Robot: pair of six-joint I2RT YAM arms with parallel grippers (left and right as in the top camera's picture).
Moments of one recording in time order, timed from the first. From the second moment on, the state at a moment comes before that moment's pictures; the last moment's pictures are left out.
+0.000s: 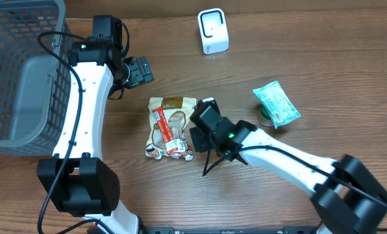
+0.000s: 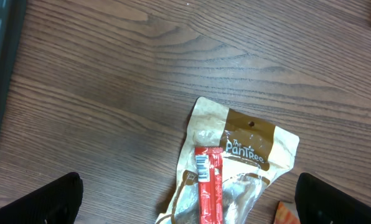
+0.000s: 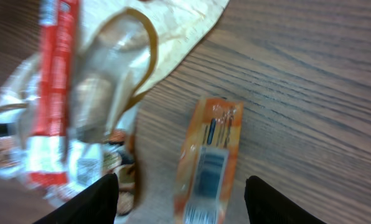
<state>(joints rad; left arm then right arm) 0.01 1.82 1.73 -1.18 -0.03 -0.36 0.86 1.78 1.14 -0.42 0.07 0.51</state>
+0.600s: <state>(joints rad) 0.01 1.82 1.73 -1.18 -0.03 -0.36 0.86 1.86 1.14 -0.37 0.13 0.51</state>
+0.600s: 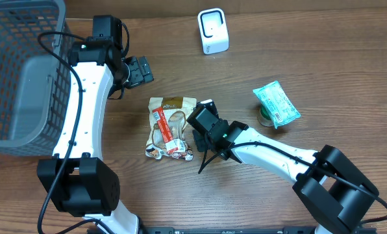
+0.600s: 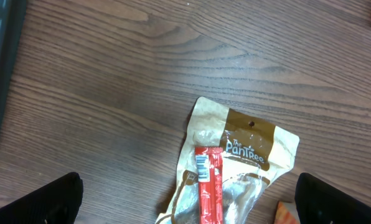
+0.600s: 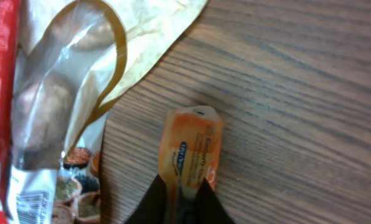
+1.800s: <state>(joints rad) 0.01 1.82 1.73 -1.18 -0.03 -0.36 0.57 1.66 1.46 -0.87 0.17 0.40</state>
